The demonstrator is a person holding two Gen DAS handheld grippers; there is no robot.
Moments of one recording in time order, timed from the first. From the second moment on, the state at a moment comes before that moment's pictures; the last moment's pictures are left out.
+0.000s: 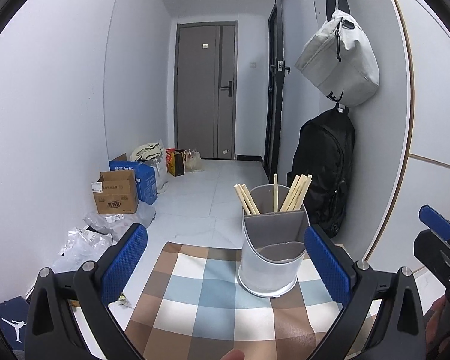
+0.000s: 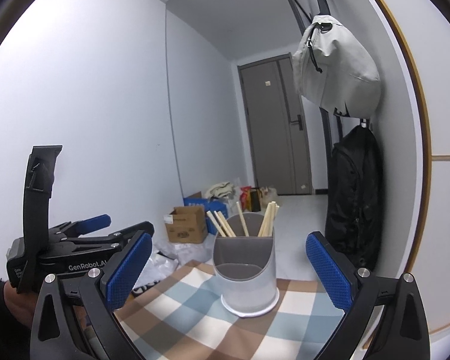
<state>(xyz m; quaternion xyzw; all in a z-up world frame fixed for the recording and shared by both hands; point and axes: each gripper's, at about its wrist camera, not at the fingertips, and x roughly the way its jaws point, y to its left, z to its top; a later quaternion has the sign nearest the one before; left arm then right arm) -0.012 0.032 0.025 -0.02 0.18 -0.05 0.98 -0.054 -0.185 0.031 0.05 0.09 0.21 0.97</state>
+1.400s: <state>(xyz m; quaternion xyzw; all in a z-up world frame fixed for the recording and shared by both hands) -0.018 0.027 0.025 -0.01 0.18 -0.04 0.98 -0.059 -0.191 0.034 0.06 0.09 0.20 0.97</state>
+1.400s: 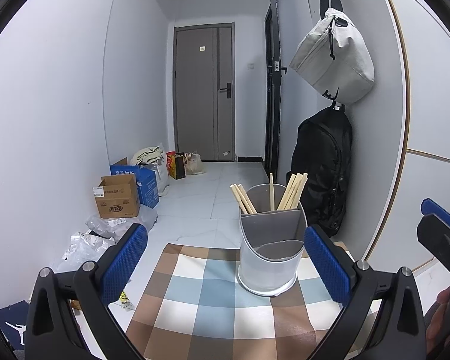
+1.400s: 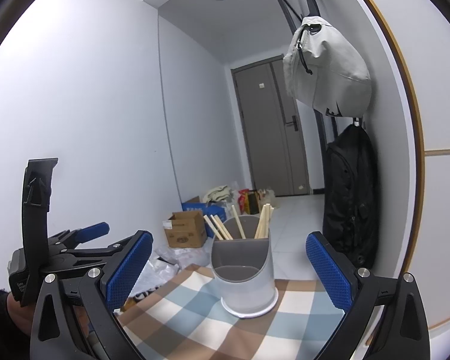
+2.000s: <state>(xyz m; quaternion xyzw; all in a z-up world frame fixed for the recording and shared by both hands) -0.019 0.024 0.024 0.00 0.18 -0.05 0.98 -0.059 -0.190 0.033 0.06 0.08 0.20 0.97</state>
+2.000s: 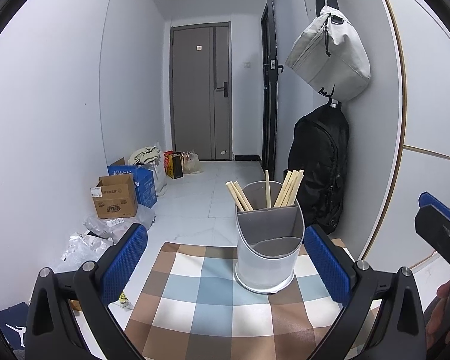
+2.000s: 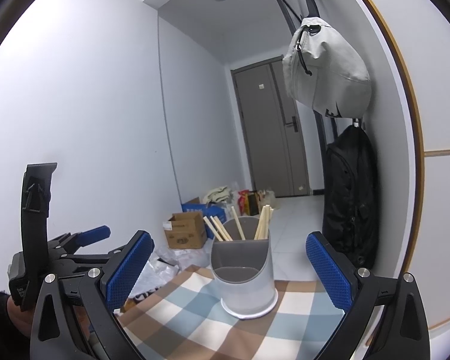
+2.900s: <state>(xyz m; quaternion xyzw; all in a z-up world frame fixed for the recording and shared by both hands) -0.018 0.030 0.027 -0.02 0.18 -0.04 0.98 -0.060 -0.190 0.033 0.06 0.09 0.20 0.97</state>
